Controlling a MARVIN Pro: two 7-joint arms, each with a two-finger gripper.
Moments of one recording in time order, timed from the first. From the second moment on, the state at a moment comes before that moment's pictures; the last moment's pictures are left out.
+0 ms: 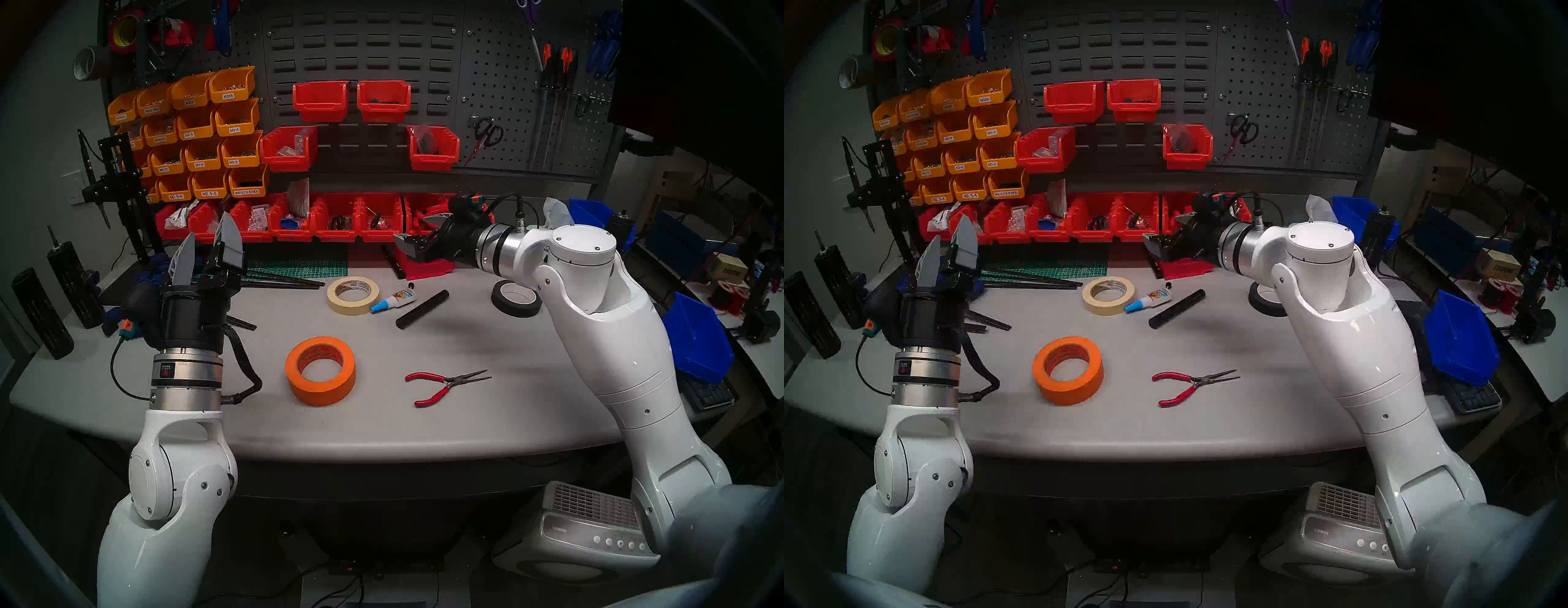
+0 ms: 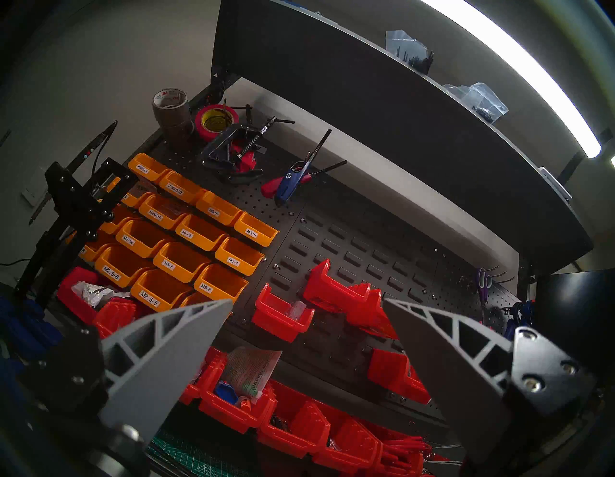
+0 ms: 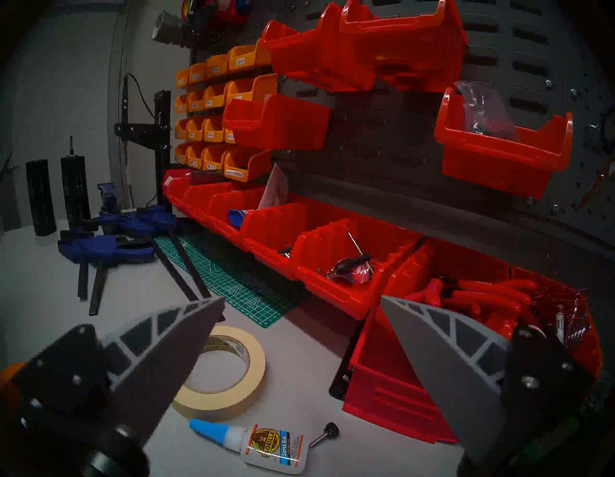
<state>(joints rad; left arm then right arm) 2.08 -1.24 -1.59 -2.28 -0.74 -0.51 0.04 -1.08 -1.10 1.26 -1.81 0.45 0.62 0.41</state>
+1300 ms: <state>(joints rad) 2.08 -1.24 -1.59 -2.28 -0.74 -0.51 0.04 -1.02 -1.14 1.13 -1.58 0.47 0.71 0.51</state>
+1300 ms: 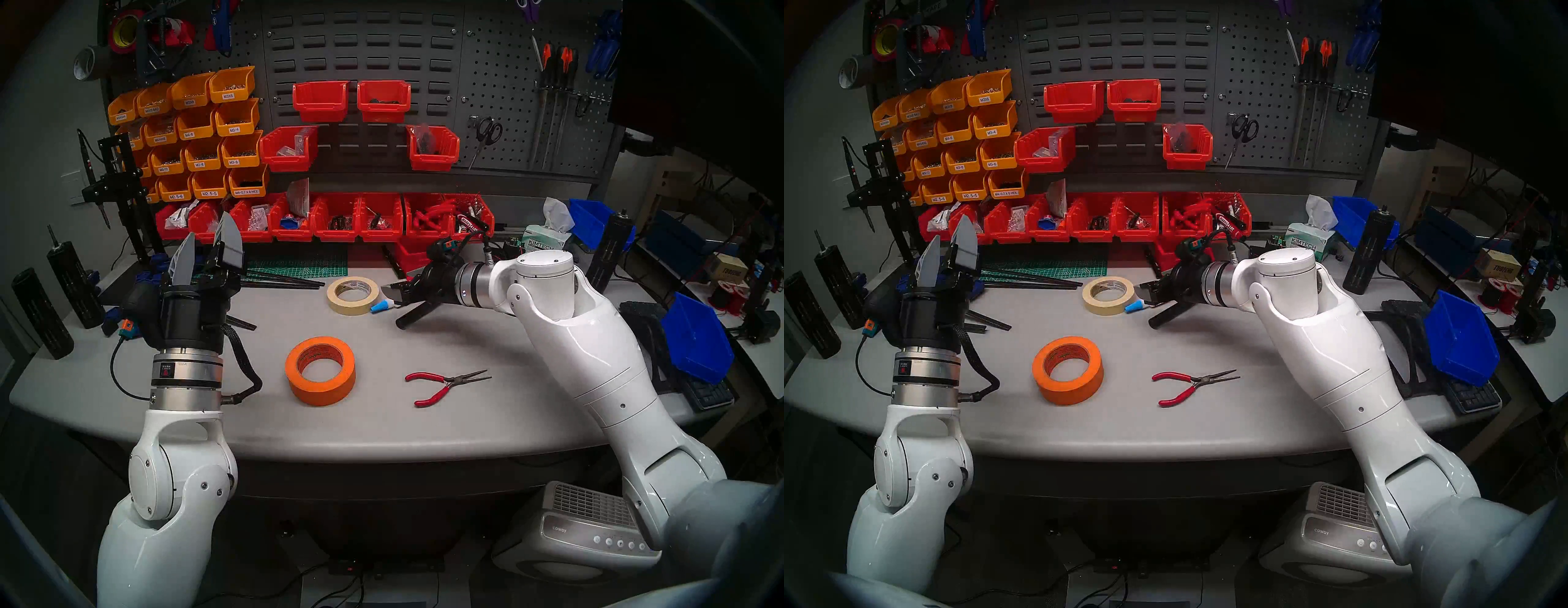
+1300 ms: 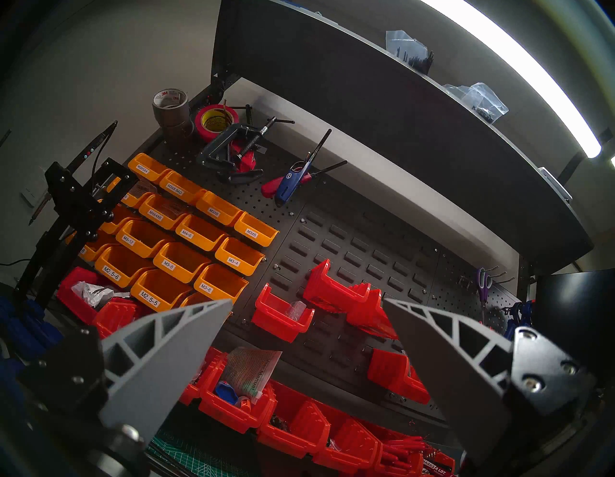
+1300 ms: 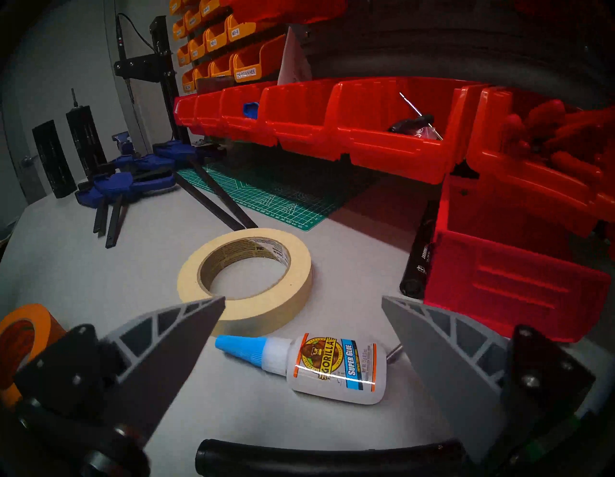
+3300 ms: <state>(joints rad) 2.08 -1.24 -1.59 -2.28 -0.74 -0.51 0.04 -0.62 -1.35 0.93 -1.00 0.22 0.63 0.81</state>
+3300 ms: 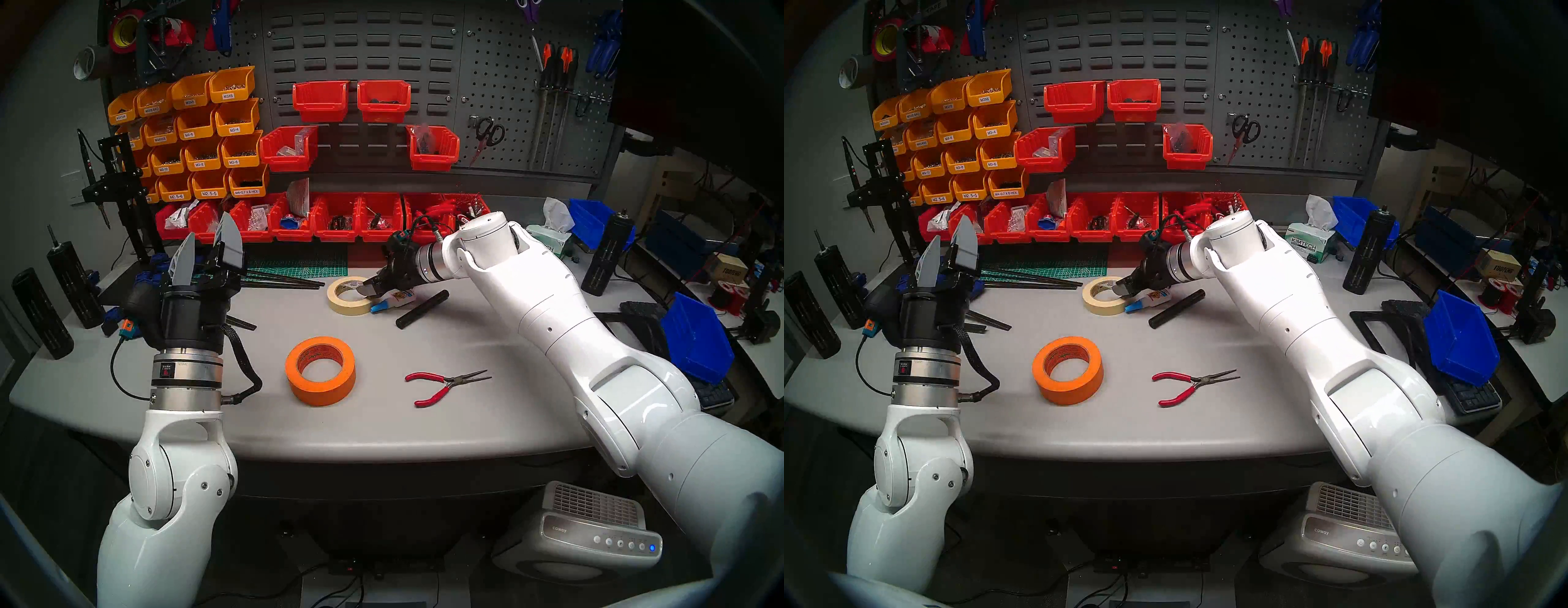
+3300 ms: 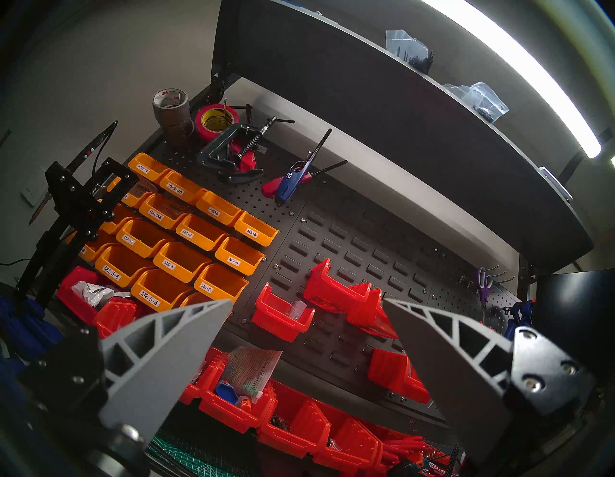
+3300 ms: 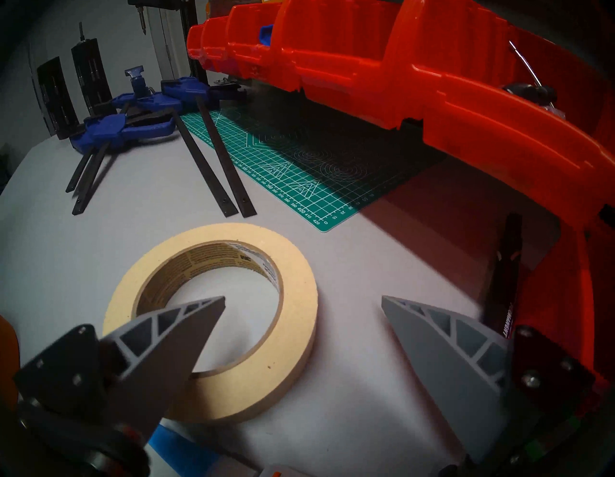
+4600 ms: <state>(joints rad) 2.08 -1.24 -1.59 -2.28 -0.74 -0.51 0.04 -0.56 -1.36 0.97 -0.99 0.22 0.48 0.92</state>
